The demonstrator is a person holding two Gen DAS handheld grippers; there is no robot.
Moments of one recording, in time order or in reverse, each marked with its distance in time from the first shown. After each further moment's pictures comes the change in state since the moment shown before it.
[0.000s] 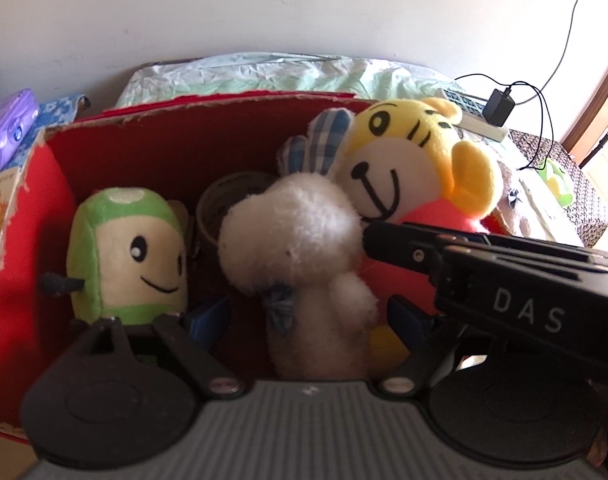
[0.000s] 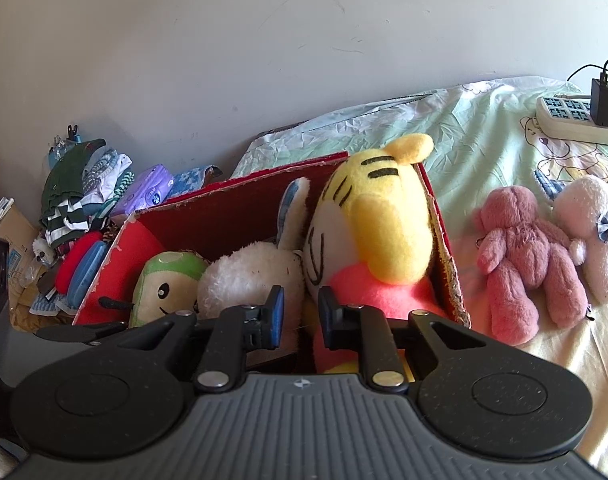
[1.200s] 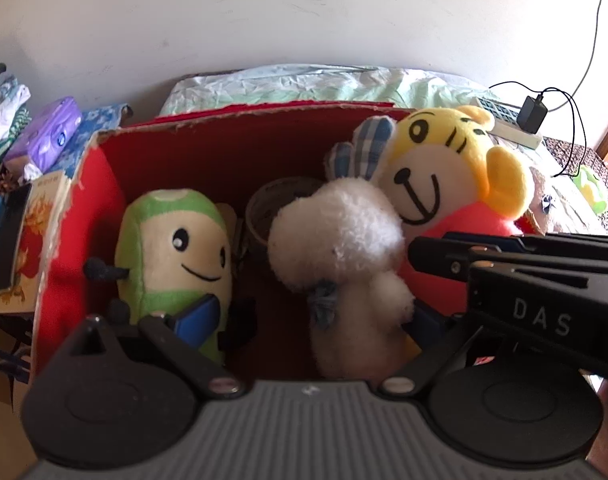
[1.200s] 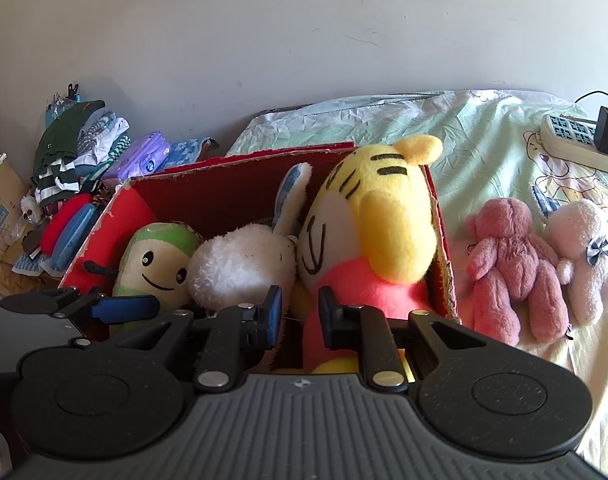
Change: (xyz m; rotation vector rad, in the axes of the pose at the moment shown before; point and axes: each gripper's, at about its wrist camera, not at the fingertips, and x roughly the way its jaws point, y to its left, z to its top) left arm -0.015 0.006 -0.007 -0.017 -0.037 0.133; right arm 0.001 0.008 0.002 -0.117 0.062 -0.044
